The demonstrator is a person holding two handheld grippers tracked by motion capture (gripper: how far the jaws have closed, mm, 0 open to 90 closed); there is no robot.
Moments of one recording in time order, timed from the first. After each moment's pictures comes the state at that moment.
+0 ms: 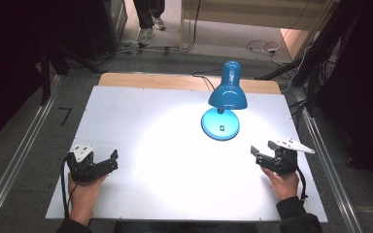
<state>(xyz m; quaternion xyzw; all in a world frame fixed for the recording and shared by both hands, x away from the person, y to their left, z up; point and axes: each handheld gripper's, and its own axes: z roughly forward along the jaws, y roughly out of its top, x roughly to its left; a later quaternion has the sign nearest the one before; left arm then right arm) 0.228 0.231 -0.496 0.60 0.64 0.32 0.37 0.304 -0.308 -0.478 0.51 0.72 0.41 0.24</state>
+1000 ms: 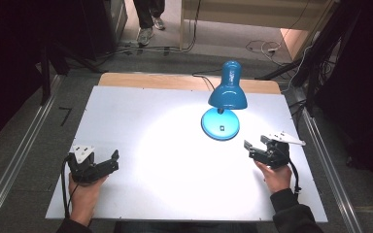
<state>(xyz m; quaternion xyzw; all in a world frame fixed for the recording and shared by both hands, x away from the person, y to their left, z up) 0.226 0.228 -0.495 0.60 0.63 0.32 0.37 0.321 -0.289 -0.475 0.50 0.72 0.41 0.23</state>
